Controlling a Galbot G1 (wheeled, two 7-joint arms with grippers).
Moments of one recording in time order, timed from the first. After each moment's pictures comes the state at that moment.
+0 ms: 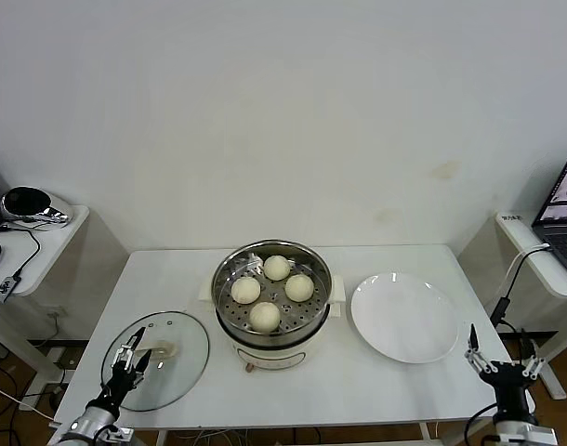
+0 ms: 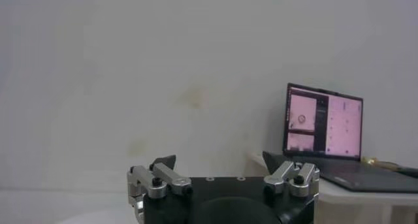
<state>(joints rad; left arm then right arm) 1.44 -1.08 -0.63 -1.54 1.21 -0.22 -0.24 -1.62 1.44 0.91 1.94 0.17 0.23 -0.03</state>
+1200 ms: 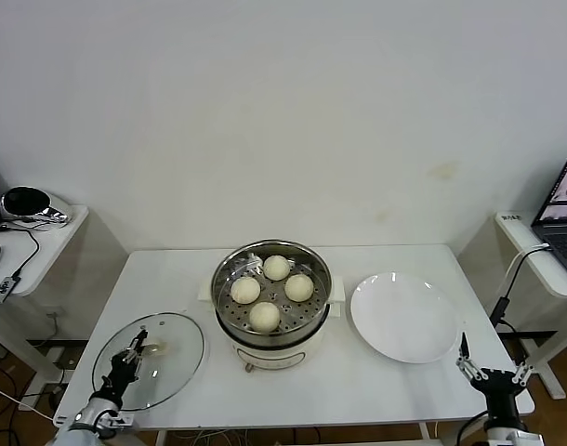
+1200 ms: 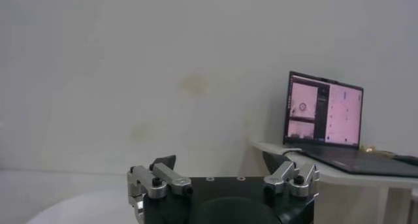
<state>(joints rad) 1.37 -1.10 -0.61 -1.46 1.08 -0.21 -0.25 -1.63 1.45 0.88 1.91 0.14 0.26 -0.02</state>
